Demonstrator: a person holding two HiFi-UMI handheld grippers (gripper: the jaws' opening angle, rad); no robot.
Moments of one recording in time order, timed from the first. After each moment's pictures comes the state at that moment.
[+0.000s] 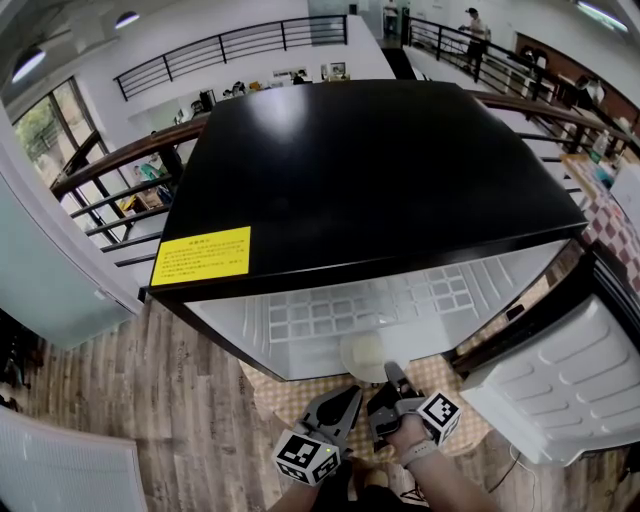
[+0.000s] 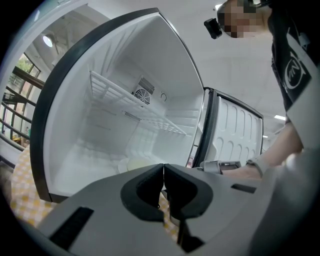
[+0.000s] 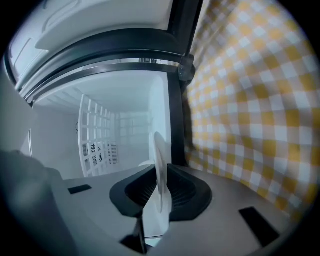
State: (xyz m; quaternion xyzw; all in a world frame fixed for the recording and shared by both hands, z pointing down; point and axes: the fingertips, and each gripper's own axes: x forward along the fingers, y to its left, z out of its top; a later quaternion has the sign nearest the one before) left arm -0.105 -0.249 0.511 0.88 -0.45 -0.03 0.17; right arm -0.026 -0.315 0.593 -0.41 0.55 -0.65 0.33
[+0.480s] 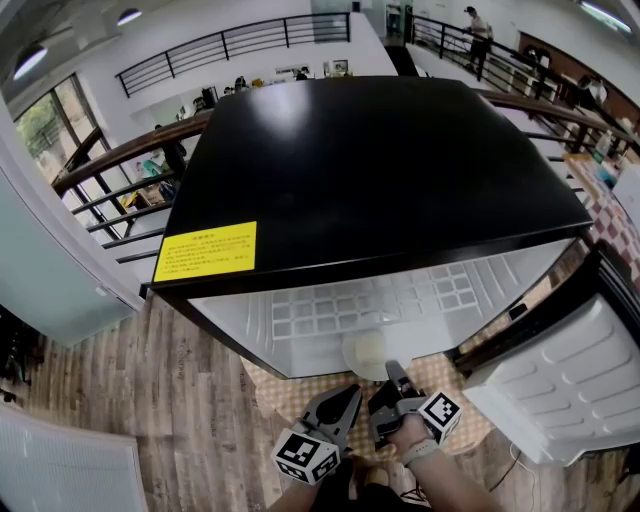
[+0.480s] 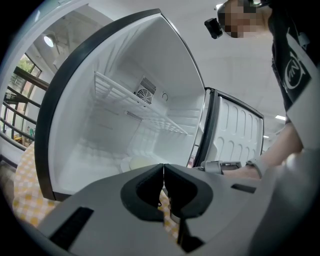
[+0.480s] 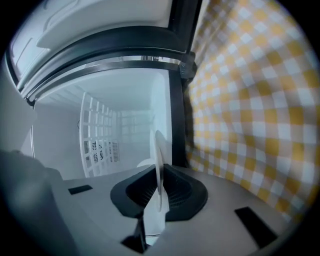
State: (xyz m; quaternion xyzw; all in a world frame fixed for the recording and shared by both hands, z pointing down) left arm -0.110 -0.247 0.515 0.87 -0.46 -0.03 0.17; right arm -0.029 -0.314 0.593 -0.40 0.56 -0.64 0.33
